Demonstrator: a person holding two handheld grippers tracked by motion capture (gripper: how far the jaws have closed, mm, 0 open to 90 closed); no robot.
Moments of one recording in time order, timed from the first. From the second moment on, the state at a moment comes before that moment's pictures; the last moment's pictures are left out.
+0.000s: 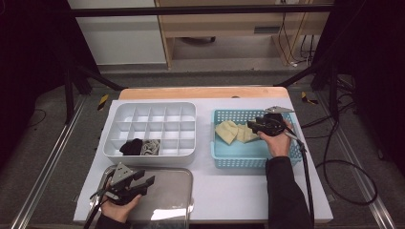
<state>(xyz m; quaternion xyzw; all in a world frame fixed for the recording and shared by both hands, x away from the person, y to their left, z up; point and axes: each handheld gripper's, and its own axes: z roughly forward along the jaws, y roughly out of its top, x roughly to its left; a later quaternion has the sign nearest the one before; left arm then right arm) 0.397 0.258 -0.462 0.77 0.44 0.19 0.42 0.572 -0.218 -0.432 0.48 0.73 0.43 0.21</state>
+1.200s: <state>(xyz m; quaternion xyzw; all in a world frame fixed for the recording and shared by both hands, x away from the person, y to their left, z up) 0.399 0.256 -0.467 0.77 0.45 0.19 0.42 0.579 -0.211 -0.461 0.49 0.78 0.34 0.17</state>
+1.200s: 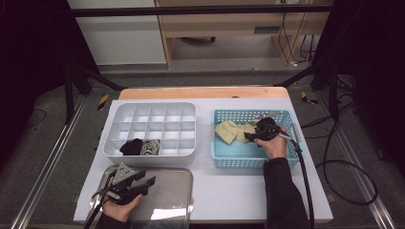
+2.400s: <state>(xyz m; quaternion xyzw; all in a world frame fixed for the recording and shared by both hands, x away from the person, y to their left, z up) 0.399 0.258 -0.466 0.76 0.45 0.18 0.42 0.560 -0.219 -0.414 0.49 0.73 0.43 0.19</state>
